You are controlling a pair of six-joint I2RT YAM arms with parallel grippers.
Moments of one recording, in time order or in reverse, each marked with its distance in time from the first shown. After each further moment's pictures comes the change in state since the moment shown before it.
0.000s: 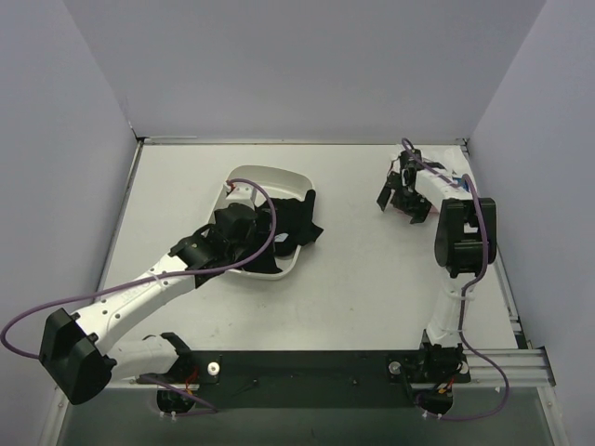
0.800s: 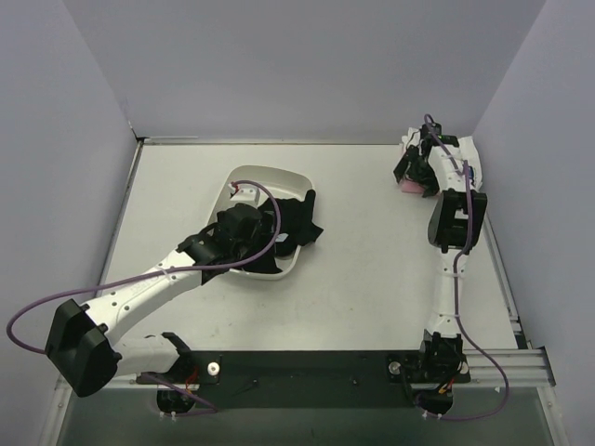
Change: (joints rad) left arm 0.002 0.054 0.000 -0.008 -0.015 0.000; right arm -0.137 0.470 0.768 -0.275 -0.044 -0.021
